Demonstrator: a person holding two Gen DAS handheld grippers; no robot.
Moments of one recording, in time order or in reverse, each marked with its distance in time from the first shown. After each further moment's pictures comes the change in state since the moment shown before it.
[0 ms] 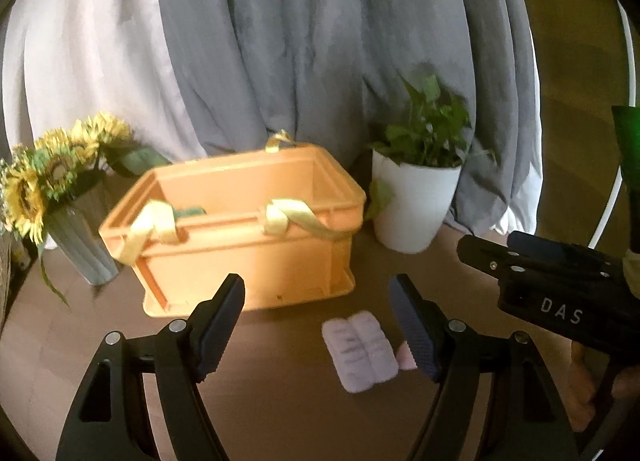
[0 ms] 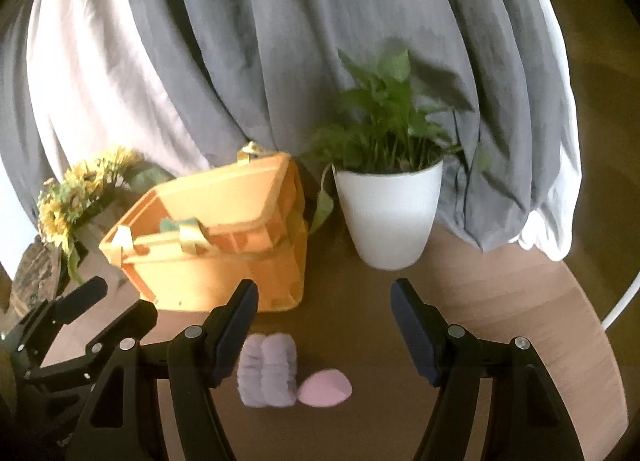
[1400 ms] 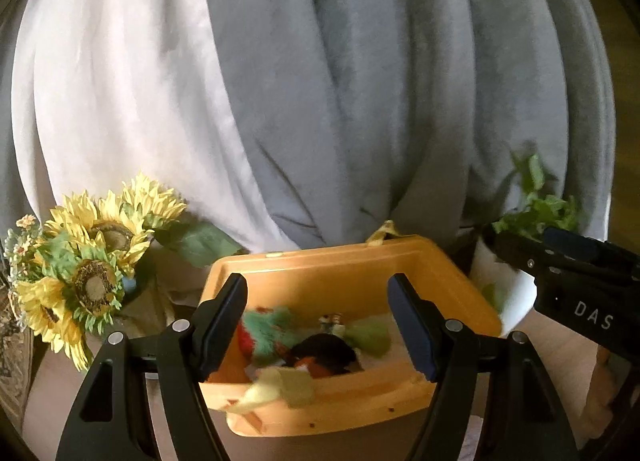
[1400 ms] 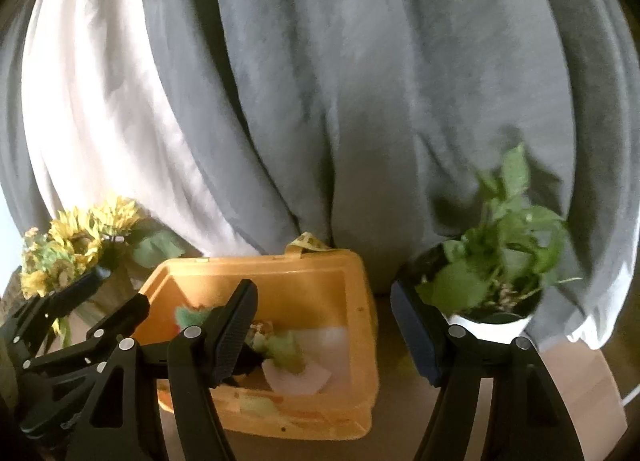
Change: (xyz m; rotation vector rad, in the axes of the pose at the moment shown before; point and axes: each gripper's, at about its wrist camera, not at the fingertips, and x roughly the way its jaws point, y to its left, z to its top) left arm 0.037 0.117 0.103 -0.017 -0.130 0.103; right arm 0.060 0.097 0.110 -0.062 -0.148 -0.027
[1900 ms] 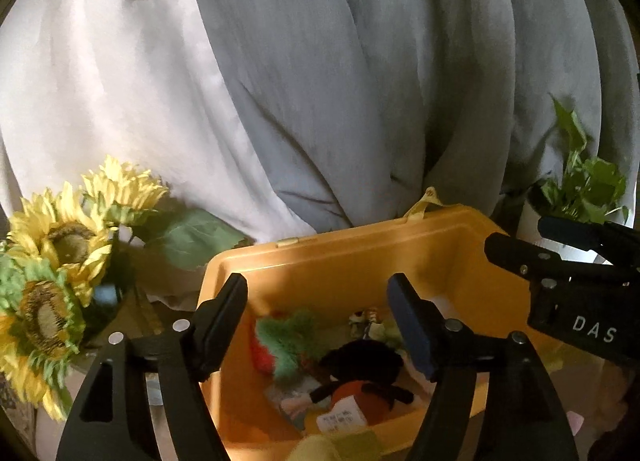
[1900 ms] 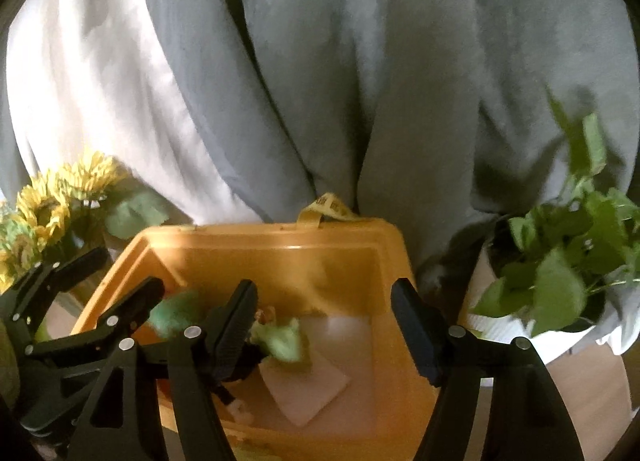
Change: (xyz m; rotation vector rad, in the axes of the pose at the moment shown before) left arm 0.082 0.025 -0.004 0.071 0.091 0.014; right arm 0.085 0.025 -0.009 -0.043 0.129 0.019
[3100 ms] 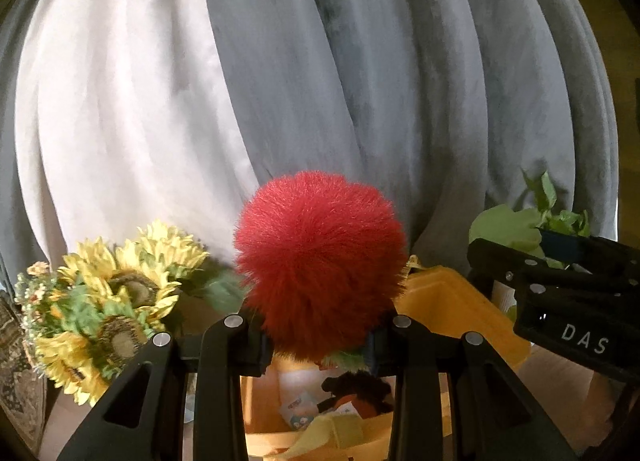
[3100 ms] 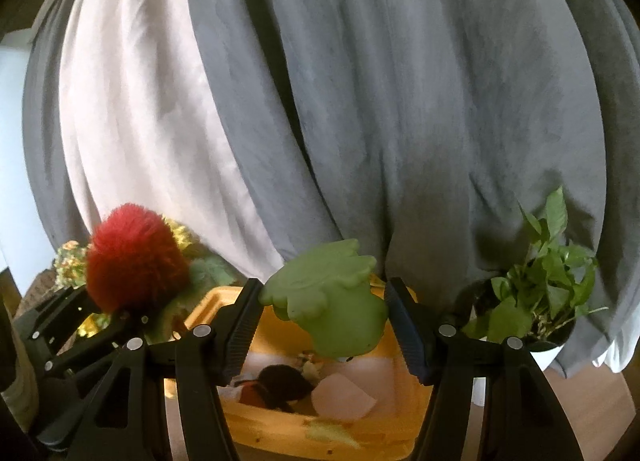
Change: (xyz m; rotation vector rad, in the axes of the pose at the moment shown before) left arm -0.072 0.003 0.016 -0.008 -0.191 0.028; right arm -0.081 0.018 0.011 -0.008 -0.208 0.086
